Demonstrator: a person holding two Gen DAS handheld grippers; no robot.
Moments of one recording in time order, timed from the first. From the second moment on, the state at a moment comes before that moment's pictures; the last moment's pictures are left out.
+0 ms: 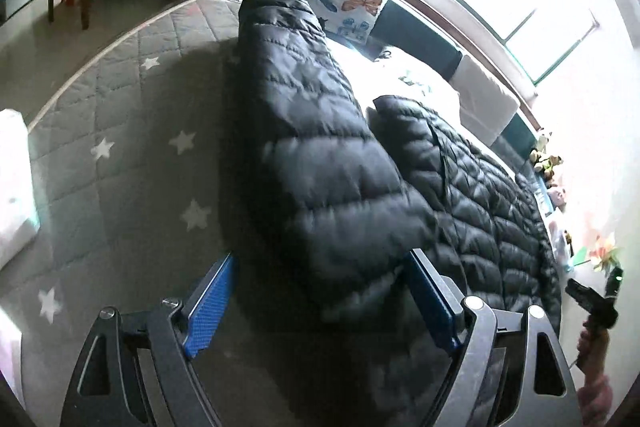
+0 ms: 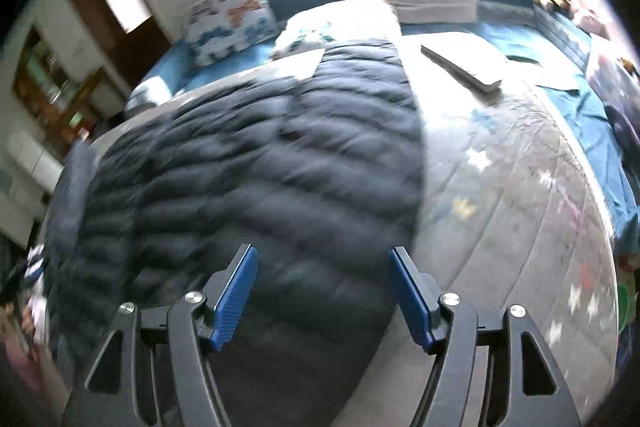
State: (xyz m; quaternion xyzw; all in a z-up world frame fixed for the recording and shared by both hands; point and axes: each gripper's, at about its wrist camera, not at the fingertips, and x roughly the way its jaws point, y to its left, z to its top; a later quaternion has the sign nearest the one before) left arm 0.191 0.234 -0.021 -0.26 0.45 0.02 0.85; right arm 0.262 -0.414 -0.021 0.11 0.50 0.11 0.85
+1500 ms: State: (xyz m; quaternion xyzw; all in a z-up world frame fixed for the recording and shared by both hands) left arm 0.265 0.274 -0.069 -0.31 0.46 0.03 0.83; right arm 0.236 -0.459 0.003 0.07 0.47 0.01 0.88
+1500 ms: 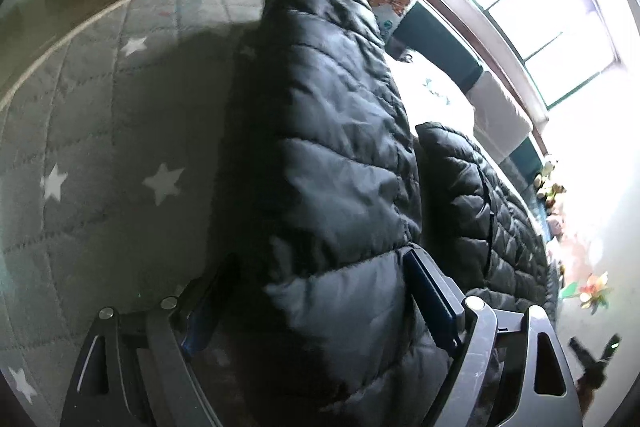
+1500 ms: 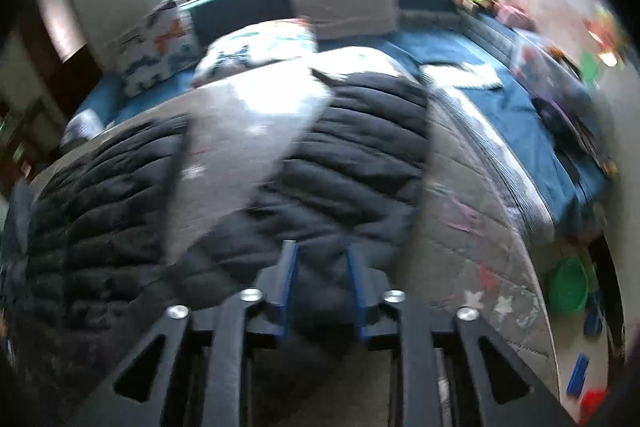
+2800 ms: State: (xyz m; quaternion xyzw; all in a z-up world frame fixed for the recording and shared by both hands) left arm 0.195 0.422 0.017 -0.35 0.35 0.19 0.84; right arm 0.176 -0.259 -0.007 -0.08 0.51 0.25 0.82
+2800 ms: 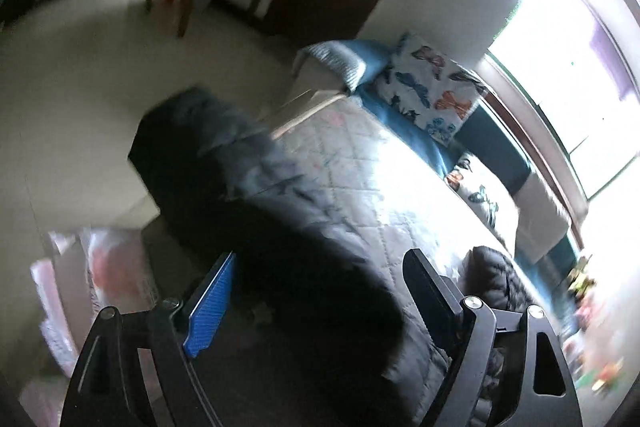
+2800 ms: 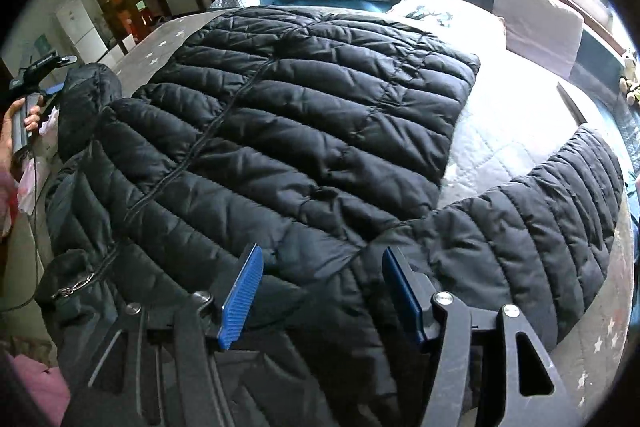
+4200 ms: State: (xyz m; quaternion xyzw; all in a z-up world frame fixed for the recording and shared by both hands) left arm 0.162 0.084 0.112 -0.09 0.32 -0.33 0.88; right arm 0.139 -0.284 0.041 0.00 0.44 0.25 0.86
